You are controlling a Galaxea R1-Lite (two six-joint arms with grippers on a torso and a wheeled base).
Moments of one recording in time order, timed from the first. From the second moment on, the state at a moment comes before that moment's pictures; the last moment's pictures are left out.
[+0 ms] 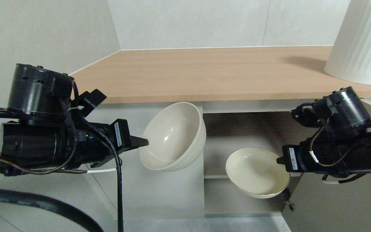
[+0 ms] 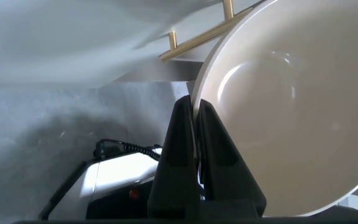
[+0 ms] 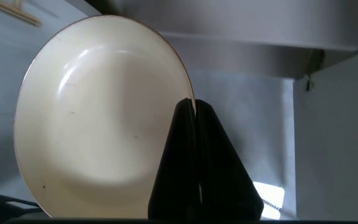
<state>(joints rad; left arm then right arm) -0.43 1.48 -1.00 0.09 -0.20 -0.67 0.55 1.59 -1.03 0.23 -0.12 0.40</state>
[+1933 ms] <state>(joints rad) -0.52 1.53 -0.91 0.13 -0.13 -0.45 0.34 2.34 -1.09 -0.59 -0.34 0.47</state>
